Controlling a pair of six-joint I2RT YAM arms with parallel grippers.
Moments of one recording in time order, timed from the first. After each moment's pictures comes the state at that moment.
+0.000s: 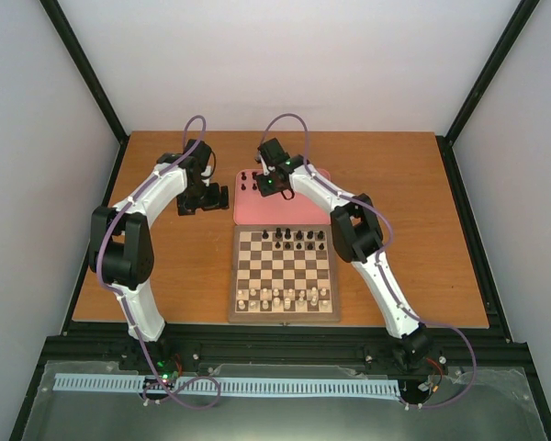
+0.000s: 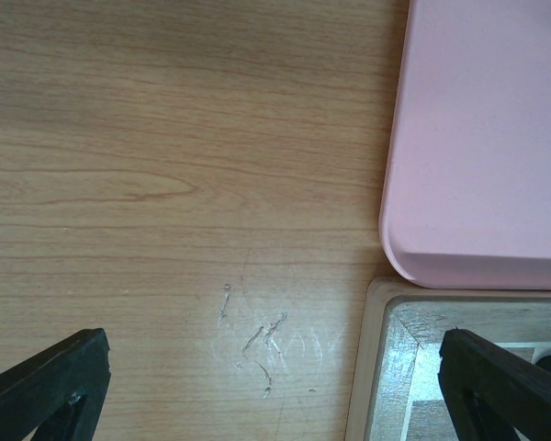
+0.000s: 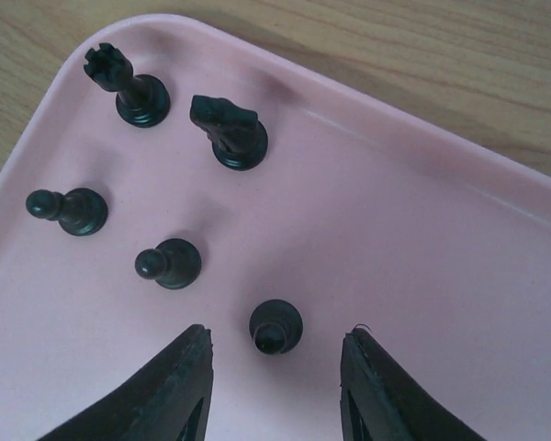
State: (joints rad) left arm -0.22 1.84 1.49 -0.98 0.06 -0.36; right arm 0.60 2.58 2.30 -0.71 -0.02 0.14
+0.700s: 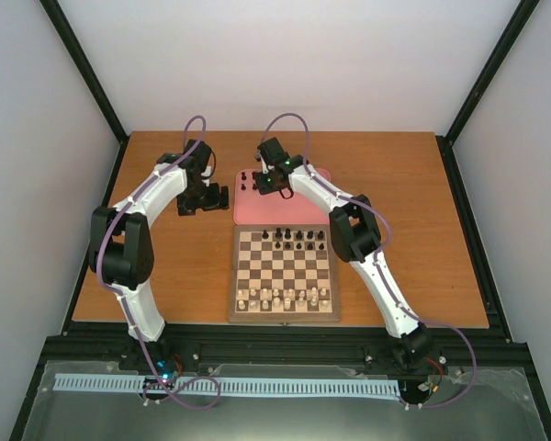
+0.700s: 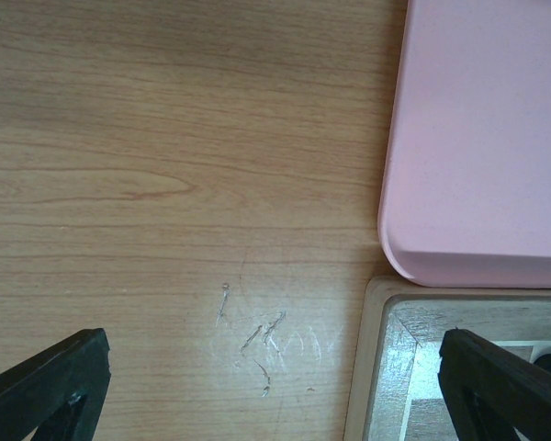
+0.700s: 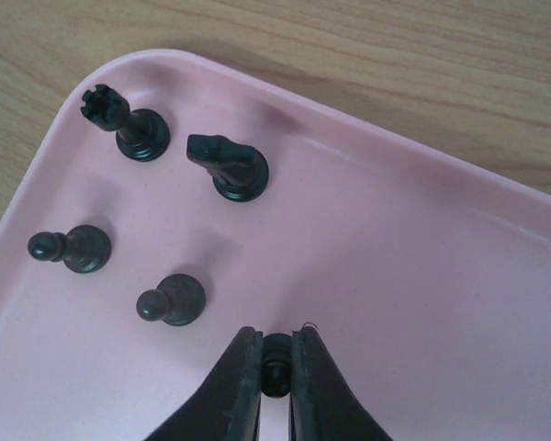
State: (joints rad) left arm -0.22 1.84 1.49 -0.98 0.06 -0.36; right arm 0.60 2.62 2.36 -0.70 -0.04 0.18
